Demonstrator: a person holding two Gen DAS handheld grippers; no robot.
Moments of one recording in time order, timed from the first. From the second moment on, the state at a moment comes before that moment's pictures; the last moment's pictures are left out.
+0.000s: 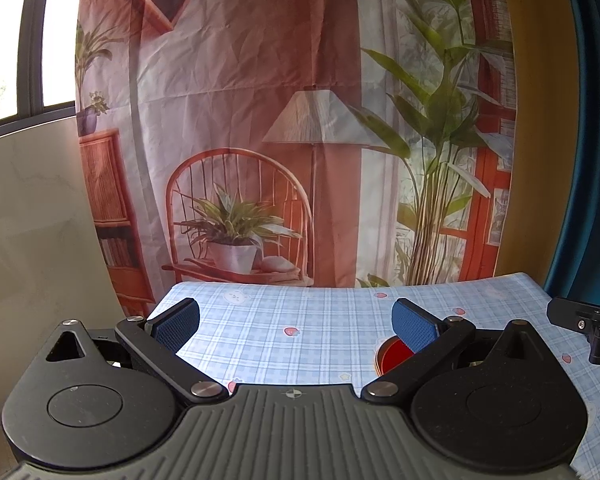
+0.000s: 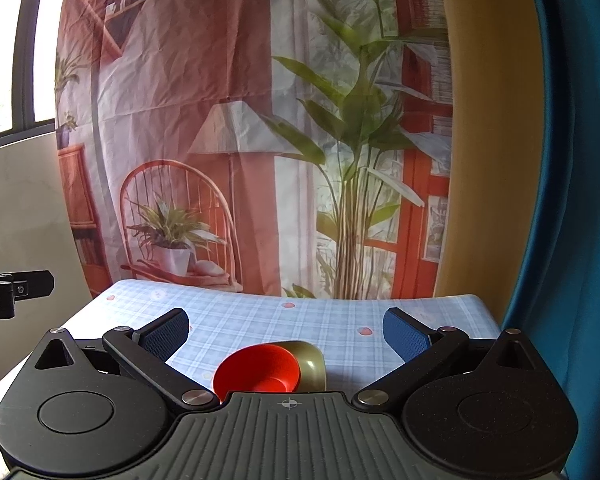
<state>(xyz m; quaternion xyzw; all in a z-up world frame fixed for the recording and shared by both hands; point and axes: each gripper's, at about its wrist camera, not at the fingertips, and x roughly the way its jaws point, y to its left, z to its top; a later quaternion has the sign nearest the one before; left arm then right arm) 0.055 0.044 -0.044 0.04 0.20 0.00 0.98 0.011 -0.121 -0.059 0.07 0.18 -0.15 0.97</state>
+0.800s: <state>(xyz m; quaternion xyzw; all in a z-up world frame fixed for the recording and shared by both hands) 0.056 0.044 -0.043 0.04 0.20 0.00 0.98 0.004 -0.135 -0.061 0.09 0.18 -0.18 0.96</state>
